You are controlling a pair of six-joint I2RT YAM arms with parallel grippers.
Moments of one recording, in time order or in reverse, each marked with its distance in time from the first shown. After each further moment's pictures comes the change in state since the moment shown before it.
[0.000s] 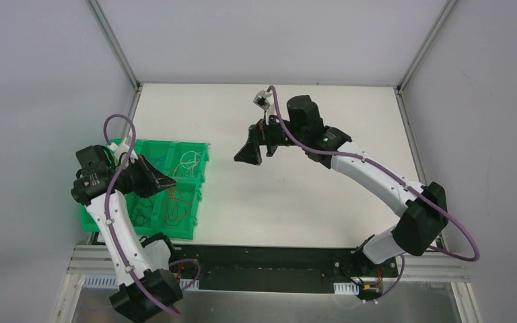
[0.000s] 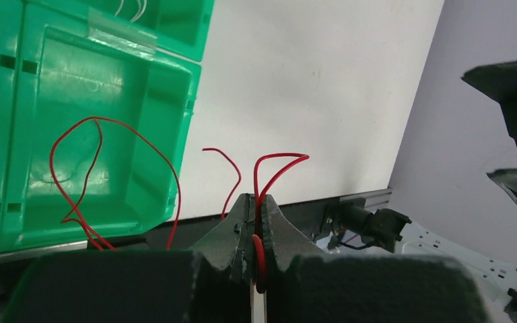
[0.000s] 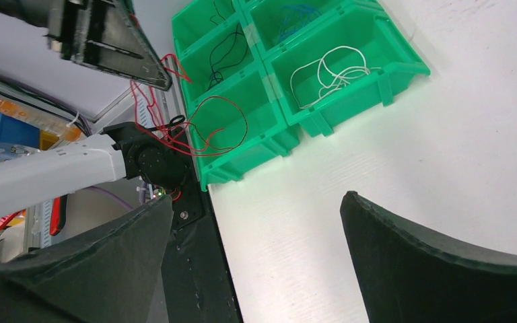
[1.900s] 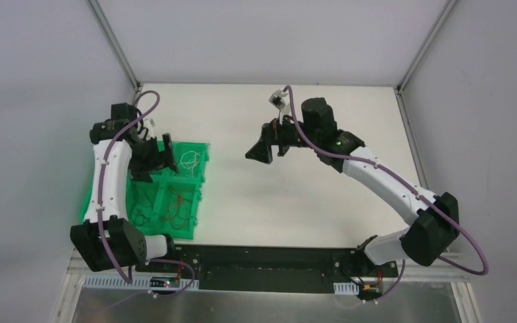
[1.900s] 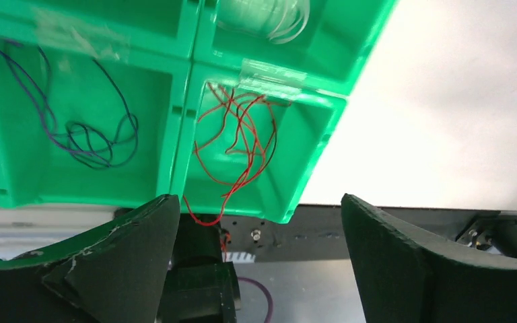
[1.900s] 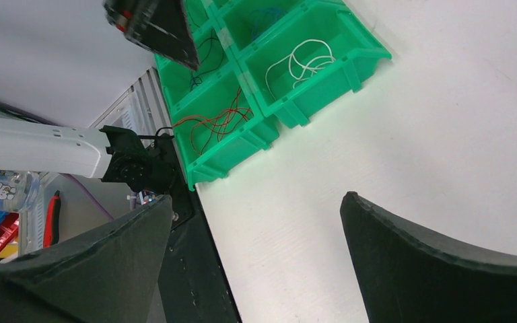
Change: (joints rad) left arm -0.382 0.461 0.166 0.003 -0.616 -0.014; right arm -0.056 -0.095 -0.099 0.016 0.027 0.024
